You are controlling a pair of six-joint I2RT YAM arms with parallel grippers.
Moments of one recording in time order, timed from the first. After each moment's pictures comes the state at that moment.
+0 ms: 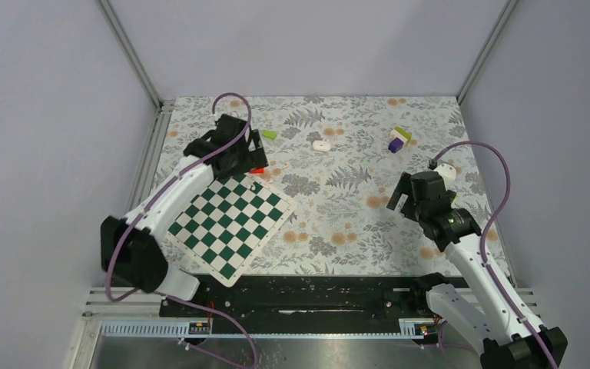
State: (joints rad) left arm -0.42 1.39 1.23 -0.72 -0.18 -0.61; right arm 0.29 0.83 0.74 -0.73 0.34 0.58
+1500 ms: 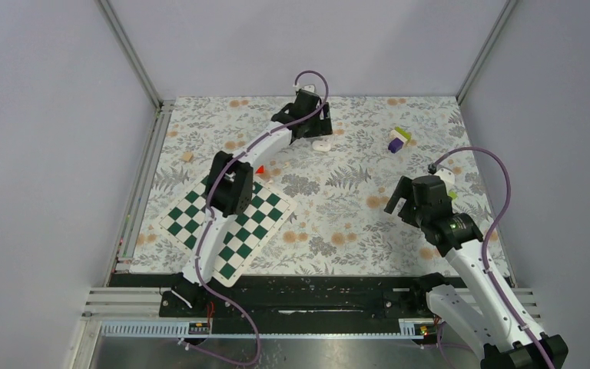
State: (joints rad) left arm -0.56 2.46 2.23 -0.45 -0.06 -0.52; right arm 0.29 0.77 0.71 -0.74 0.26 0.63
